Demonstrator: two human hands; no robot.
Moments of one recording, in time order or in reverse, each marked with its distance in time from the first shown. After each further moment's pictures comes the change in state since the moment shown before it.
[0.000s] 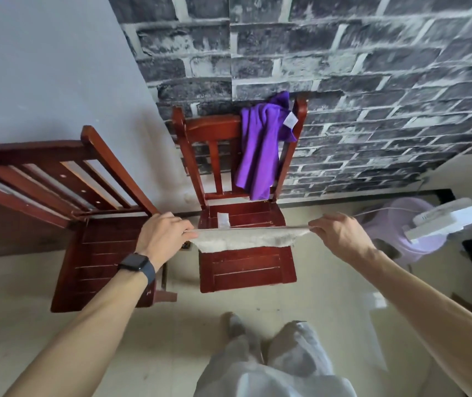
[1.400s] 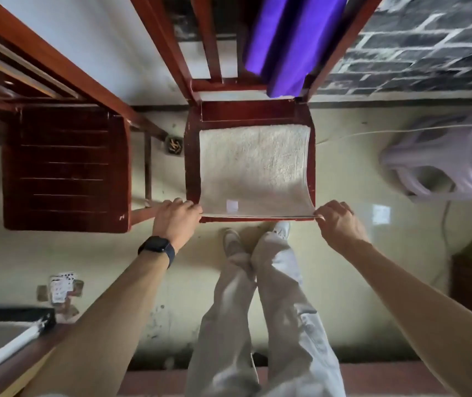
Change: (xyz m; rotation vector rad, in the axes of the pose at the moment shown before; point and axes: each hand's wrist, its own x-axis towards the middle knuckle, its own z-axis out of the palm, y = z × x) left_hand -0.032 0.007 0.271 0.090 -0.448 -0.077; right_hand -0.051 0.059 0.260 0.107 -0.529 0.338
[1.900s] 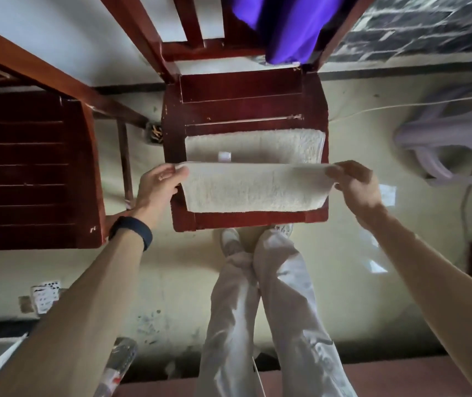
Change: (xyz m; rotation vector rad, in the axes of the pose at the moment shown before) left_hand 0.093 -0.018 0.032 -1.448 -0.009 -0.694; right_hand 0.093 0.004 0.014 0.933 0.089 0.406
